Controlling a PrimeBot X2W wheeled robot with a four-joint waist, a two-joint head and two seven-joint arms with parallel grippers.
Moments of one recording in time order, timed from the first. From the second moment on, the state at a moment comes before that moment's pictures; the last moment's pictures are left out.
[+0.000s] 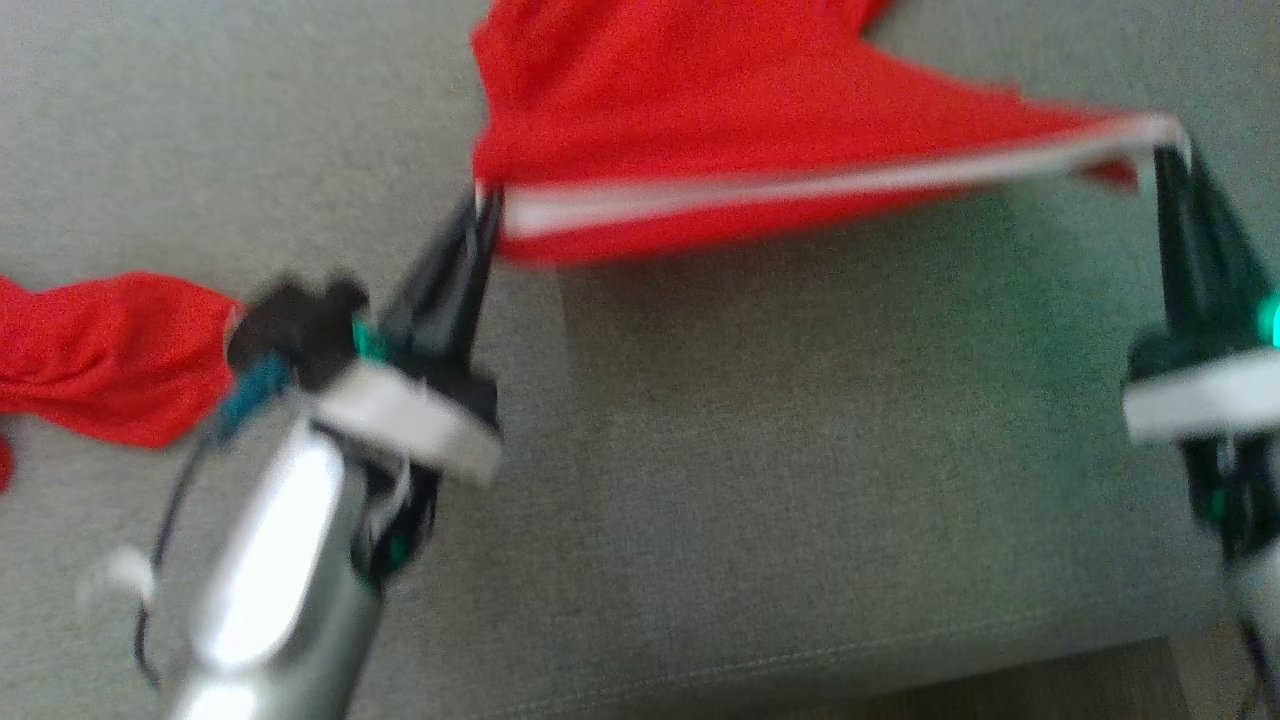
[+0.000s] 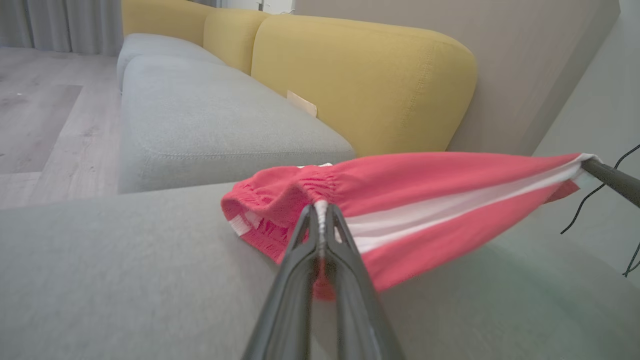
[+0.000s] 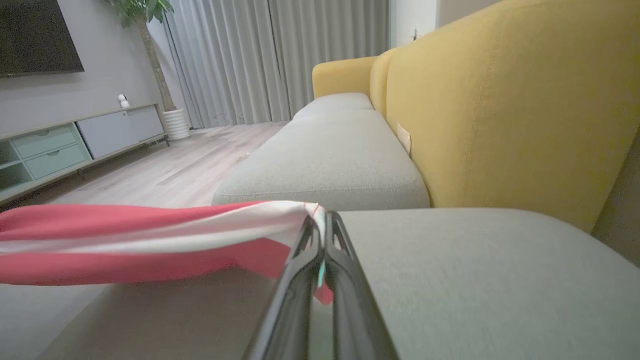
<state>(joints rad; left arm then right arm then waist) -0.44 0.16 -0.41 0.26 -0.38 -0.13 -0.26 -0.37 -0.45 0.22 0.23 0.55 0.13 -0.26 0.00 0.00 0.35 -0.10</state>
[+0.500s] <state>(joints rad) 0.03 0.10 -0.33 0.03 -0.27 -0.13 -0.26 0.19 -0.39 0.04 -0.15 0.55 0.13 -0.11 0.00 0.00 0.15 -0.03</state>
